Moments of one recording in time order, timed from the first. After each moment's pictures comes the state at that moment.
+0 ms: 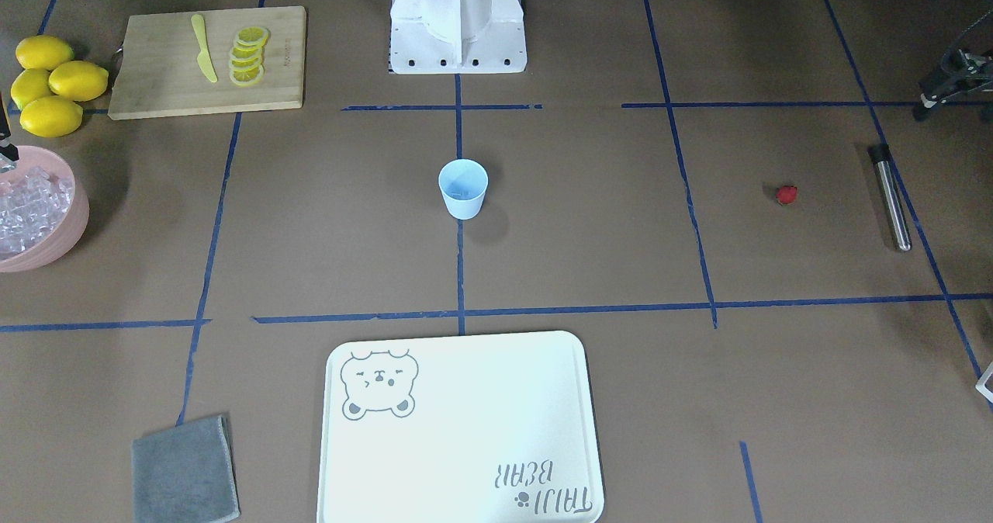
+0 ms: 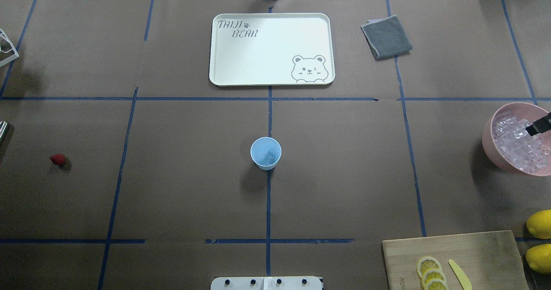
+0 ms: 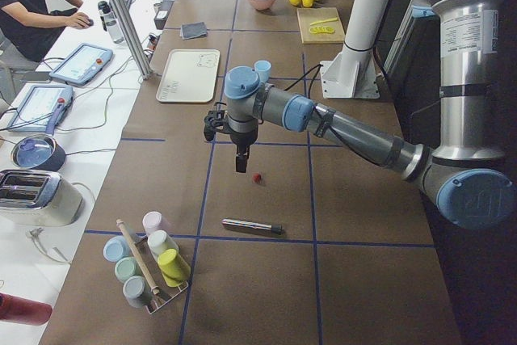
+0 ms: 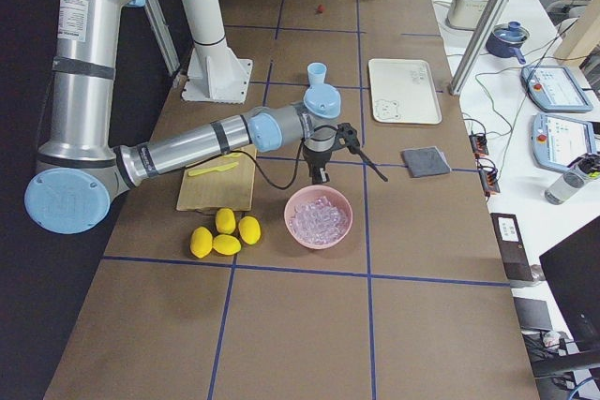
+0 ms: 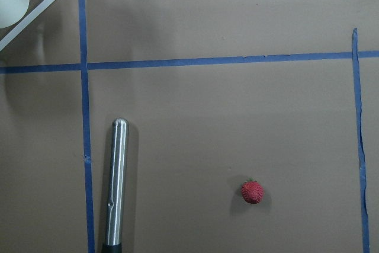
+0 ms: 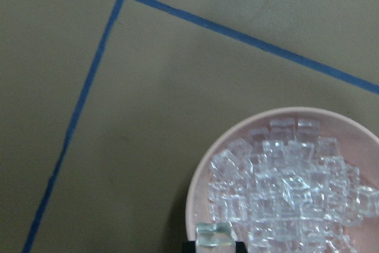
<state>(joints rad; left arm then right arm) -1.35 -1.47 -2.06 -1.48 -2.34 -0.32 1.20 -1.66 2.06 -1.59 2.33 0.17</state>
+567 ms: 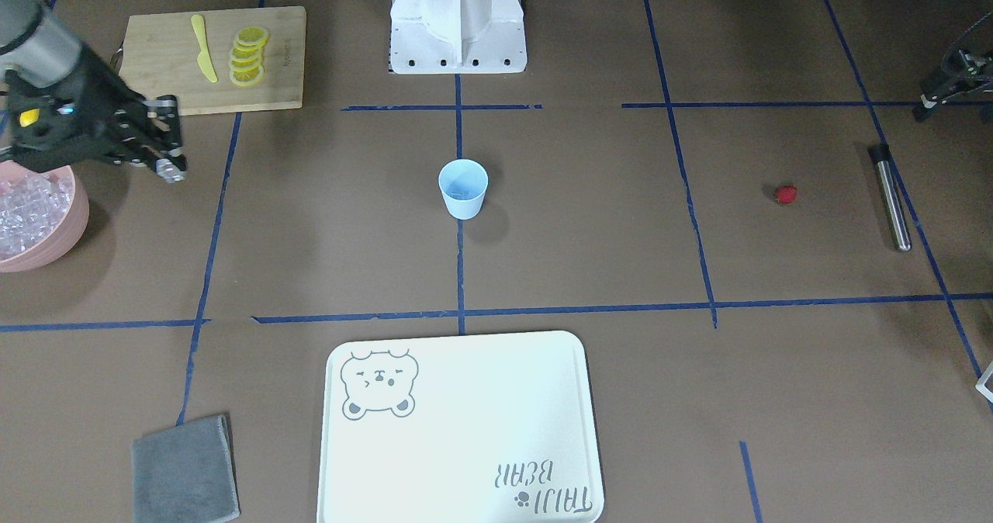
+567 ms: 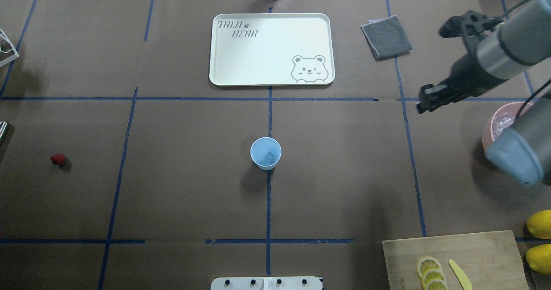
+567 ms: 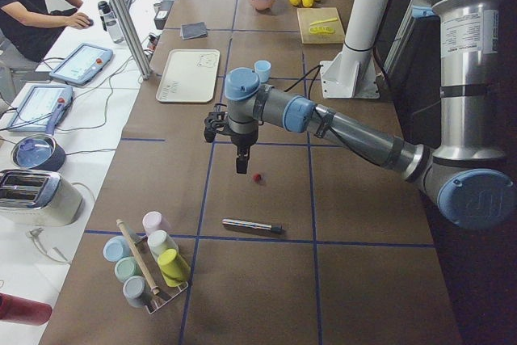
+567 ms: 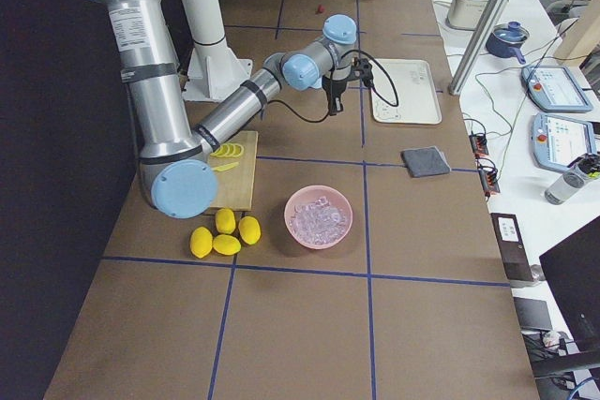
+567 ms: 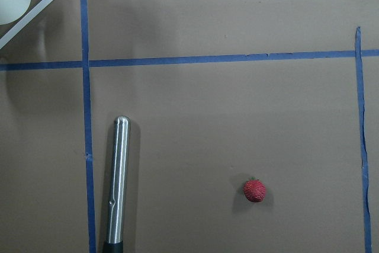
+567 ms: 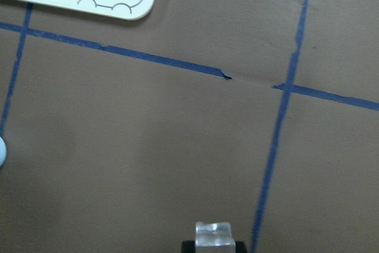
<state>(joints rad) -1.35 -1.47 -2.06 -1.48 -2.34 -0.32 0.88 -1.26 2.05 -1.64 2.21 0.76</state>
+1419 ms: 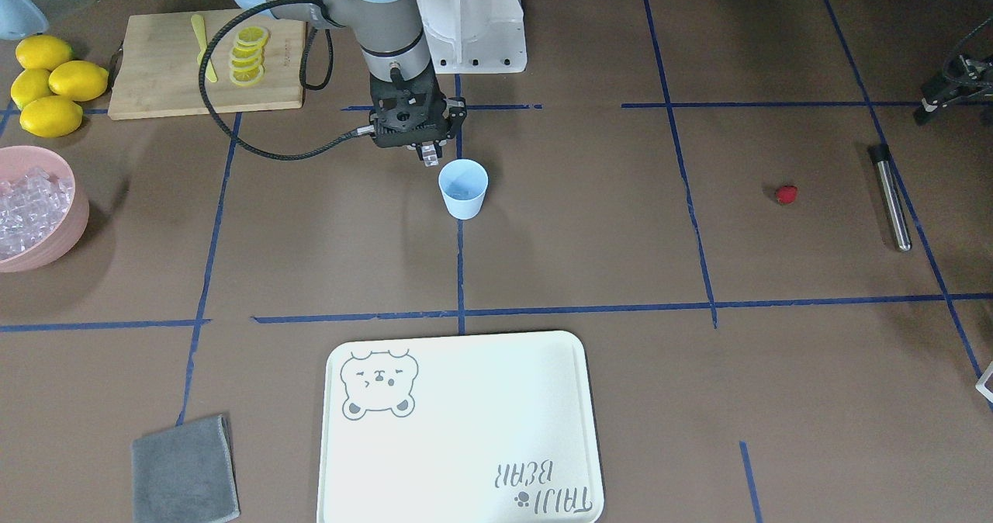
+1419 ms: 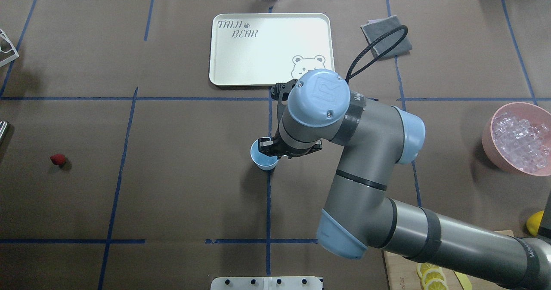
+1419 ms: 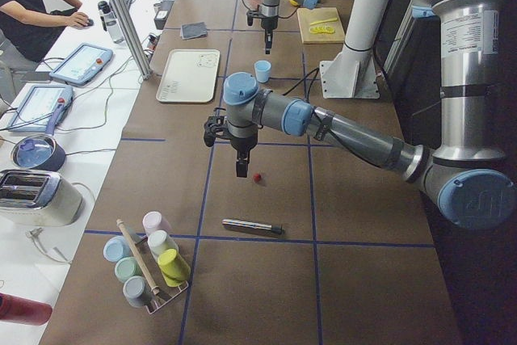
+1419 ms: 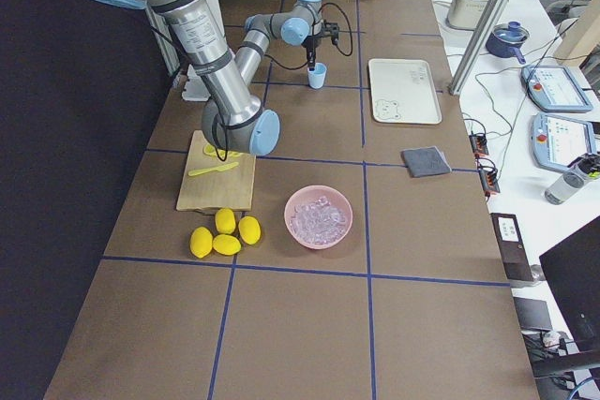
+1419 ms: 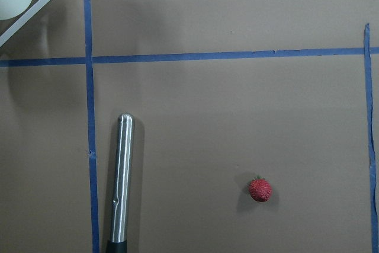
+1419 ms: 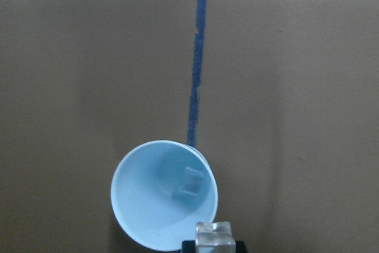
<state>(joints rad) -1.35 -1.47 -2.04 -1.48 -2.34 -0.31 0.47 -0.84 1.76 -1.64 1.88 1.21</state>
